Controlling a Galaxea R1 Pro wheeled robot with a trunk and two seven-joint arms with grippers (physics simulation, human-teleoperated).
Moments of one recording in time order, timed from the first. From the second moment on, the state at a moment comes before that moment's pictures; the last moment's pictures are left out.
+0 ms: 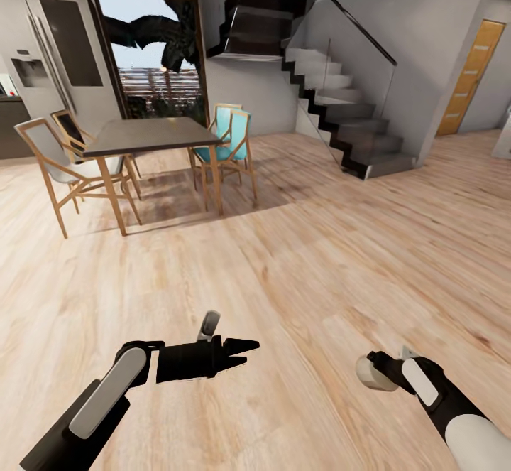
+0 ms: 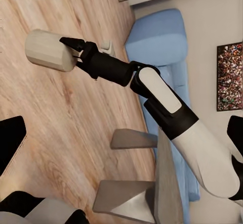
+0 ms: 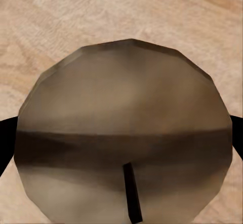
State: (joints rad) left arm -0.40 0.21 -0.39 -1.44 1.39 1.00 -0.15; right arm -0.62 -0.24 -0.02 -0.53 -0.70 0.44 -0.19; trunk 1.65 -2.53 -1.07
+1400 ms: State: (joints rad) left arm -0.40 0.22 -0.39 -1.44 1.39 1.00 -0.15; right arm -0.62 -0.24 -0.02 -0.53 -0.72 0.44 -0.19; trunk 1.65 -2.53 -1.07
